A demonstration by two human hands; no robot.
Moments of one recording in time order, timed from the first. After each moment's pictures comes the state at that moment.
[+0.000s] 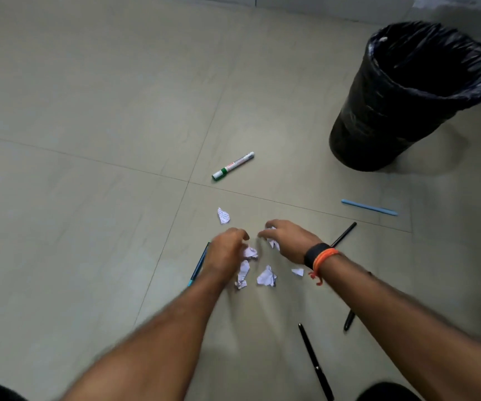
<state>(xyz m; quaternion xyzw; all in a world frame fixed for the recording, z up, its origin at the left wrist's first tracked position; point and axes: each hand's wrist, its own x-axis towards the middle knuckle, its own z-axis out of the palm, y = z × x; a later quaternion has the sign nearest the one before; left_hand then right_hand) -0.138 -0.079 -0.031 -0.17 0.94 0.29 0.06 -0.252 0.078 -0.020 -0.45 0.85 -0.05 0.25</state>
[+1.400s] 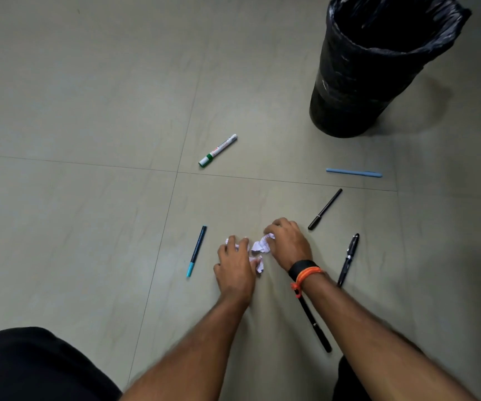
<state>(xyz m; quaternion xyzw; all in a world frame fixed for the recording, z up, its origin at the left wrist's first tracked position) -0.081 -0.001 -0.031 -0.29 0.93 0.18 0.16 -0.172 0.105 -0.039 -0.19 0.94 -0.19 0.19</state>
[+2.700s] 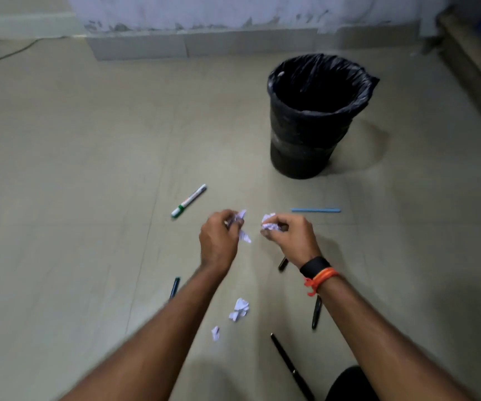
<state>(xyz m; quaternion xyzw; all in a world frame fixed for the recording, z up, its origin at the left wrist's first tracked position) -0.213 -0.003 0.081 -0.25 0.87 0.42 -0.07 -0.253 0.152 0.063 -0.05 0.82 -0.56 0.10</state>
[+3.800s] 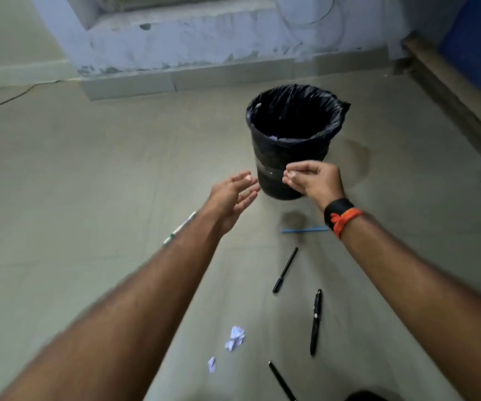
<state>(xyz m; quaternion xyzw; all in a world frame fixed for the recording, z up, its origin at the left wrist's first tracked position) -0.324 0.019 0.160 -0.25 0.49 0.83 0.09 -0.367 0.190 0.149 0.07 0.65 -0.76 0.08</state>
